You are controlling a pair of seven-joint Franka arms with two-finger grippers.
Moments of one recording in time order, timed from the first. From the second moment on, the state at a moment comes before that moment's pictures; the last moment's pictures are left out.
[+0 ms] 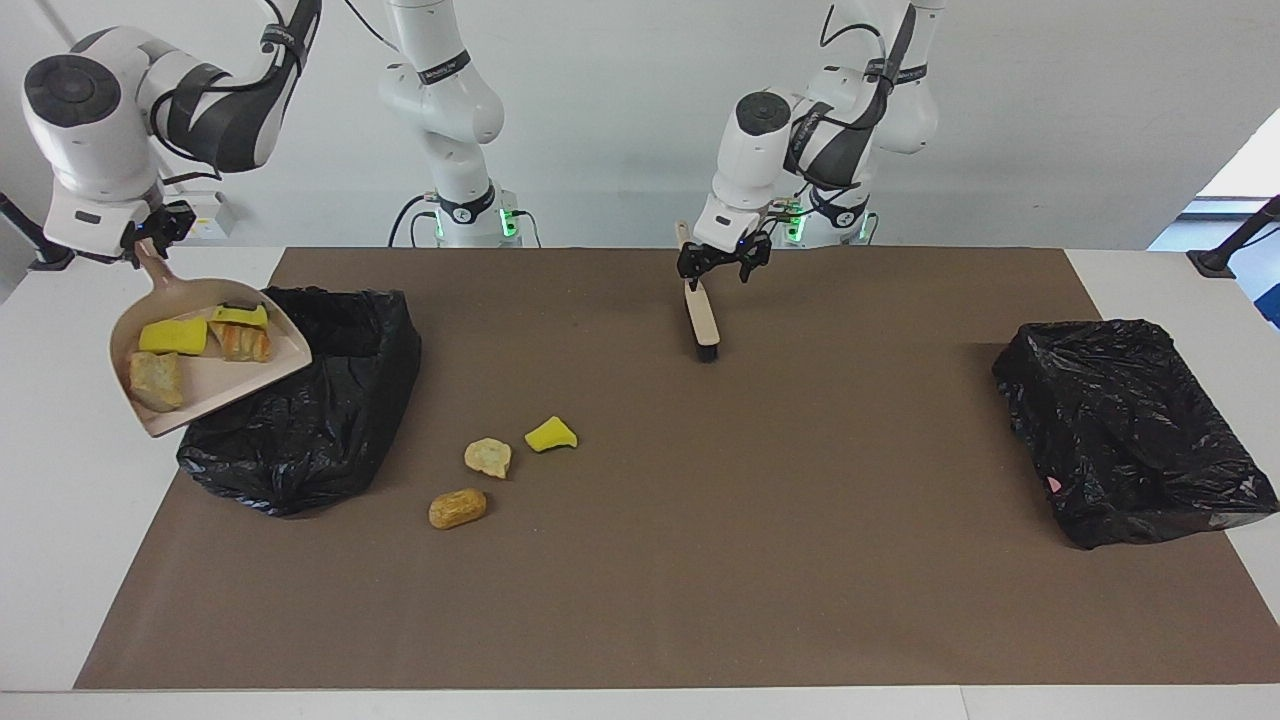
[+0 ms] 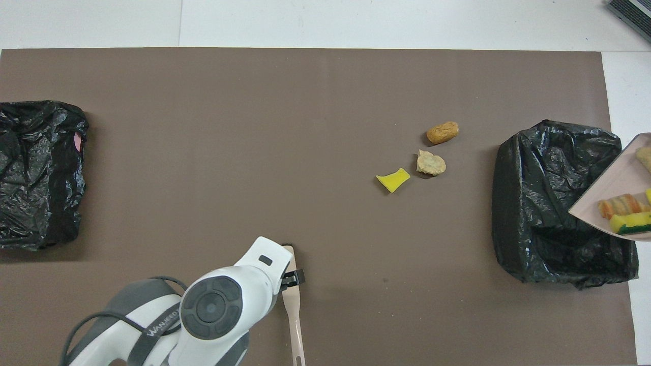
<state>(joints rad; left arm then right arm) -0.65 -0.20 -0.04 -2.38 -0.11 2.21 -0.87 -0.47 -0.05 0.09 -1.91 -0.59 1.77 -0.99</state>
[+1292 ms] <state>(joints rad) -0.03 -0.14 -0.03 -1.71 -0.01 1.51 0.11 -0.27 -0.04 0.10 -1.89 -0.97 1.67 -1.00</state>
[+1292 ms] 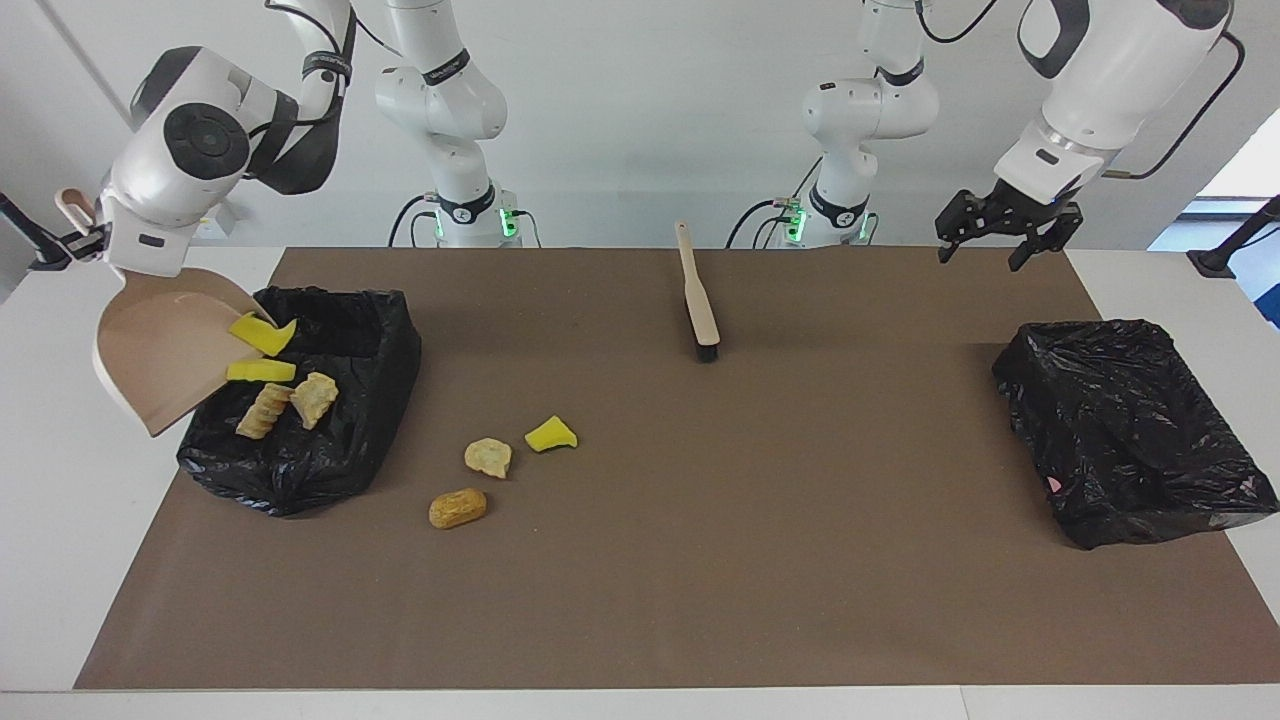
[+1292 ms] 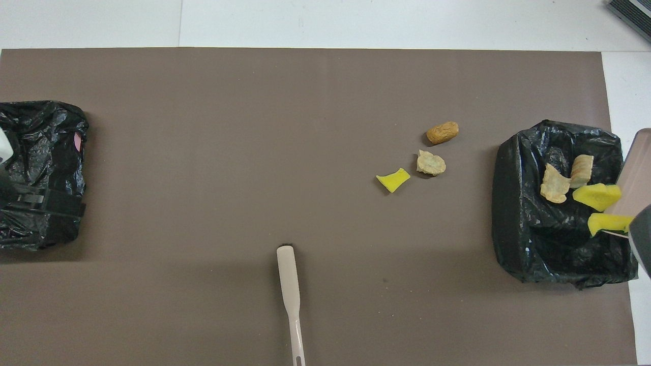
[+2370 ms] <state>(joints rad) -0.03 -0.04 -0.04 -1.60 0.00 1.52 0.11 -0.24 -0.02 0.10 -1.63 -0.81 1.56 -1.10</state>
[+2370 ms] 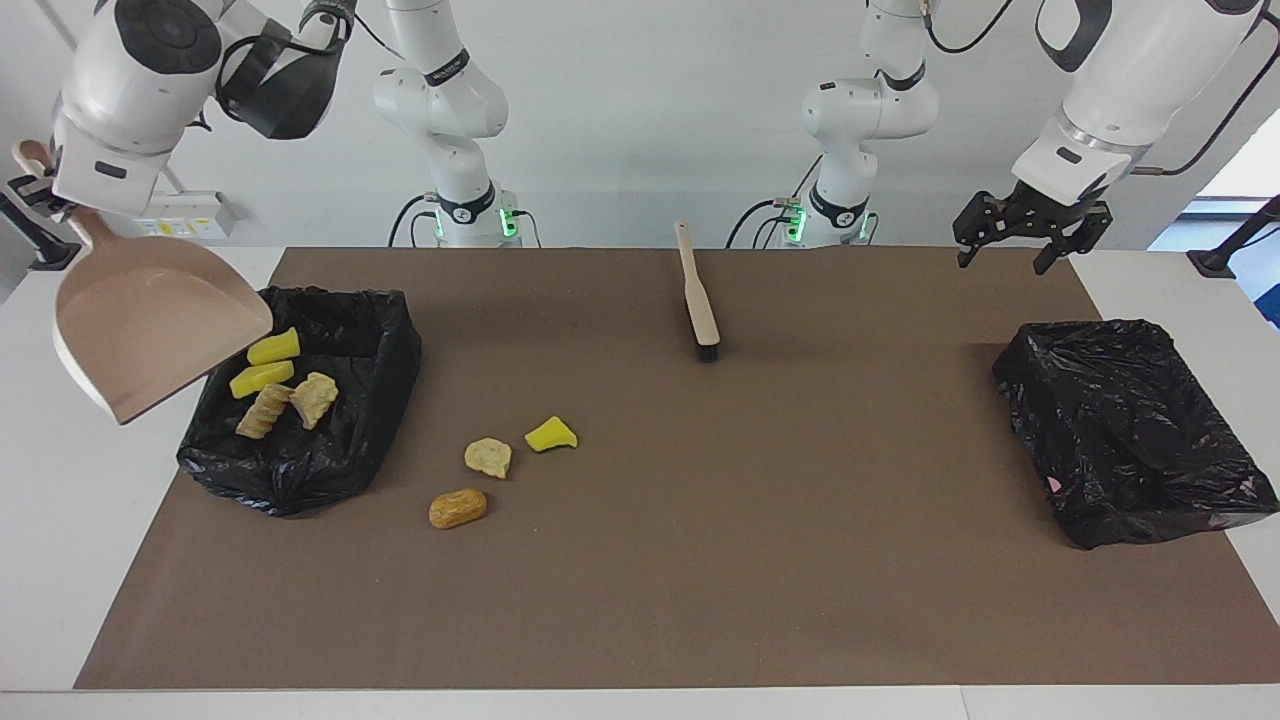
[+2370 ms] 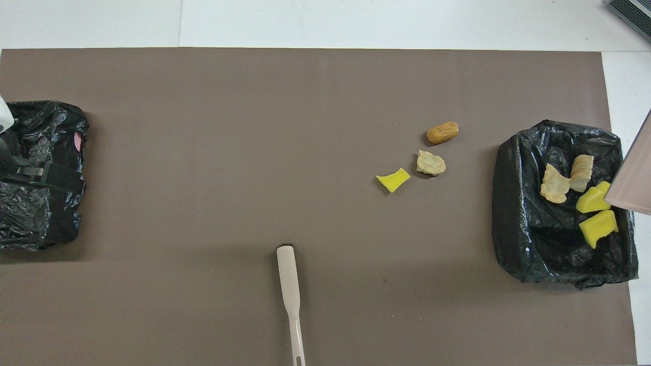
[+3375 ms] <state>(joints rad) -0.03 -0.04 -0.04 -1.61 0.00 1.51 0.11 0.02 0.04 0.12 -1.64 -0.25 1.51 -0.30</state>
